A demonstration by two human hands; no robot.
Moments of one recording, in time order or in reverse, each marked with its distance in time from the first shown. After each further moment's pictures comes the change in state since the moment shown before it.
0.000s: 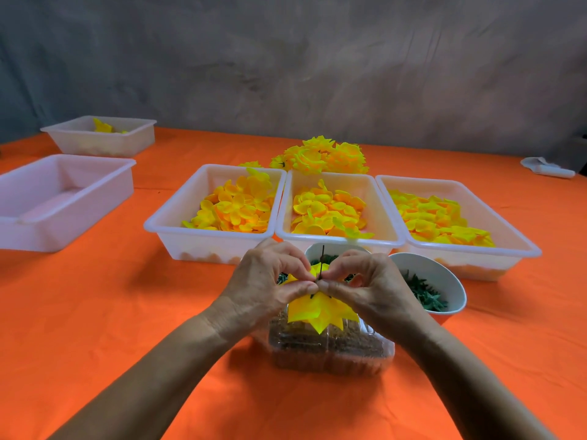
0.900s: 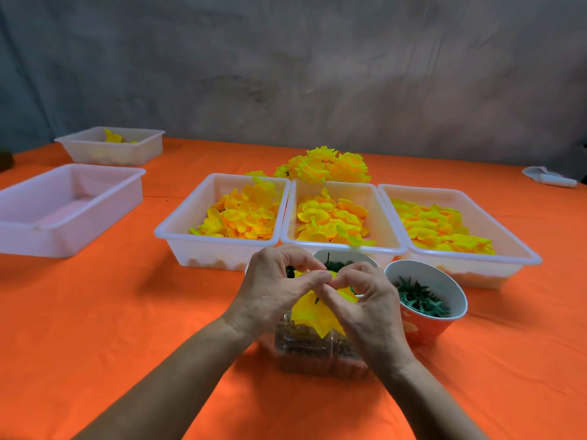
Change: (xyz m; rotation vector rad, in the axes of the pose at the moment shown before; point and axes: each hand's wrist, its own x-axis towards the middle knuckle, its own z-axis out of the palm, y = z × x) left_hand 0.001 0.007 0.006 -0.327 0.114 -0.133; right_hand -0.018 -0.005 0.030 -0.115 0.389 -0.028
